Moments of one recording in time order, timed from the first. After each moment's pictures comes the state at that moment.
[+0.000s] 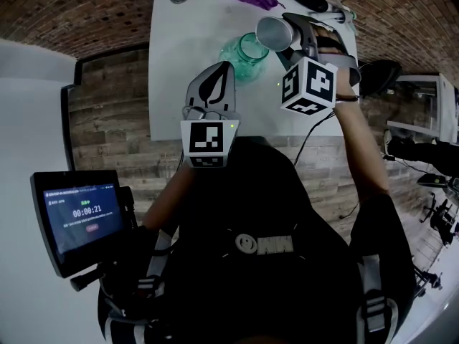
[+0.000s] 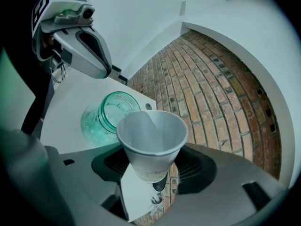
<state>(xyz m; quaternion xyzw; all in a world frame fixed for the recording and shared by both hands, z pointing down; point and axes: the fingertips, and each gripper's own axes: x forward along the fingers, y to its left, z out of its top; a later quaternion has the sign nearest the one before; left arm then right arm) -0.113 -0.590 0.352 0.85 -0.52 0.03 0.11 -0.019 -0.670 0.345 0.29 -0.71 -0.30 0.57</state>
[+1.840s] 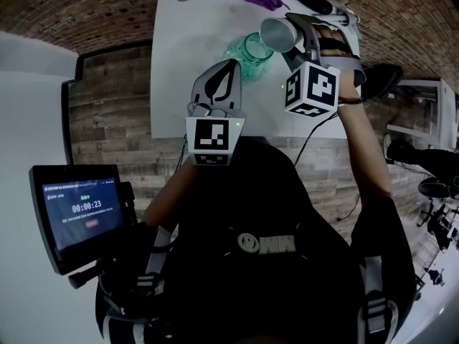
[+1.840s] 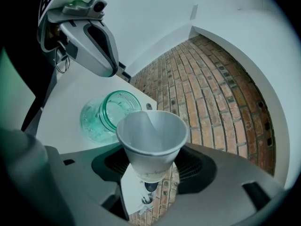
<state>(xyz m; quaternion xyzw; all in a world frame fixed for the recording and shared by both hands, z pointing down) -0.107 -0.591 0.350 0.85 -0.52 0.03 0.11 -0.022 -0.669 0.342 0.27 -0.68 -0.35 0.58</state>
